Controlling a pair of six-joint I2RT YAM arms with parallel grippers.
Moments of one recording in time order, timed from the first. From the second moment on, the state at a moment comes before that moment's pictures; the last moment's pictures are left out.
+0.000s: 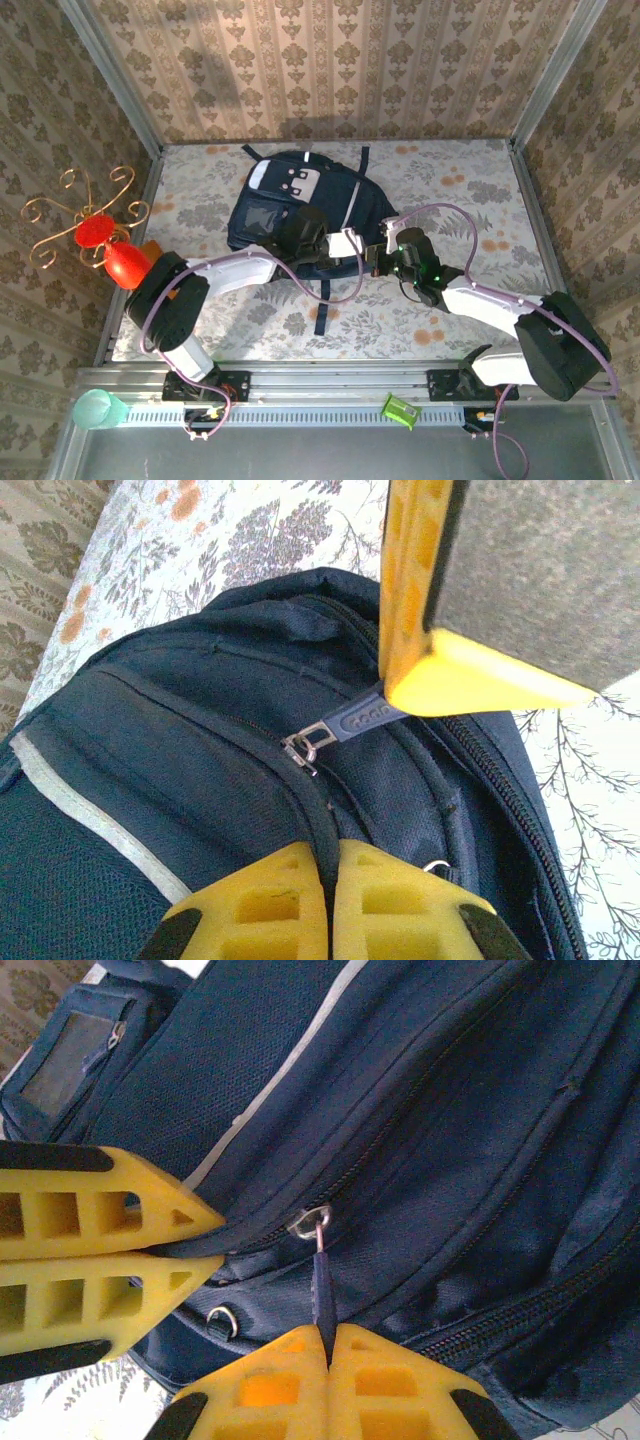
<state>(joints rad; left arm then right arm) -0.80 1.64 0.93 0.10 0.24 0.76 0.54 1.30 0.54 0.22 -0.05 0.40</state>
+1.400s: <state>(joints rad) -0.63 1.52 0.82 0.04 0.62 0.88 0.46 1.43 0.66 0.10 -0.44 0.14</state>
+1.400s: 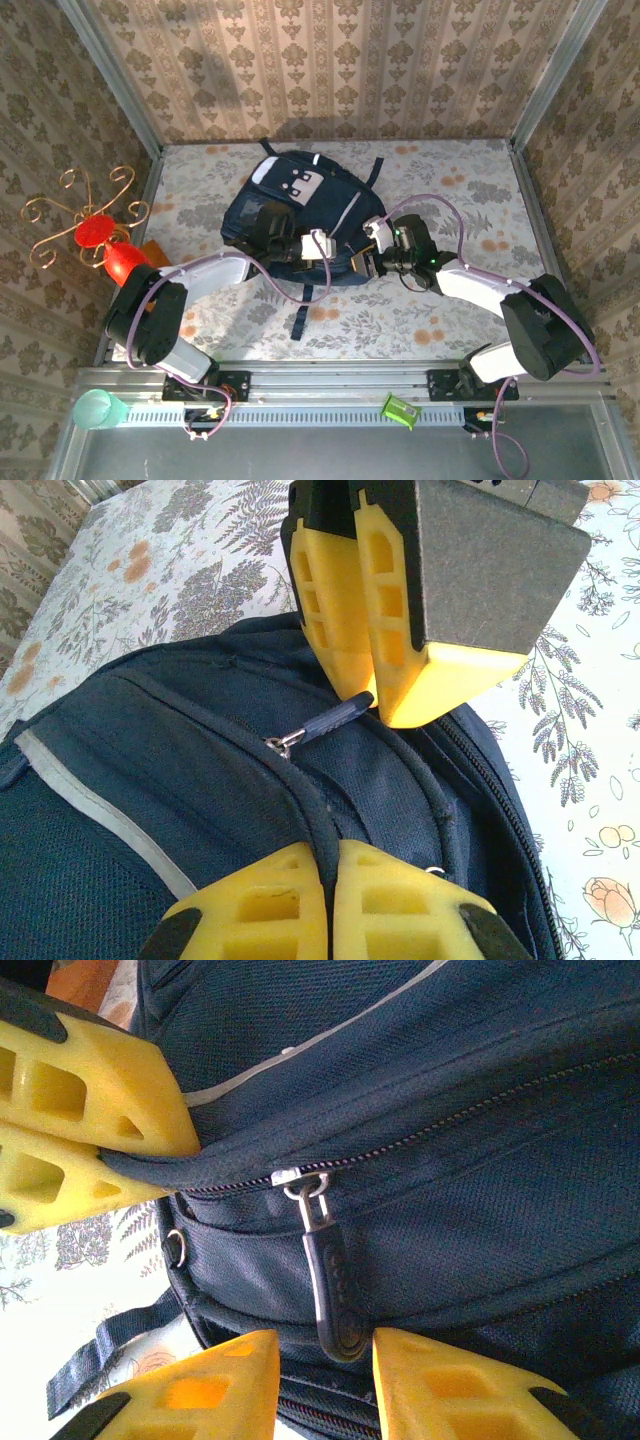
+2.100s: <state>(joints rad) -0.63 1.51 0.82 0.03 0.61 0.88 0.53 1.44 0.72 0.04 -0.24 0.07</state>
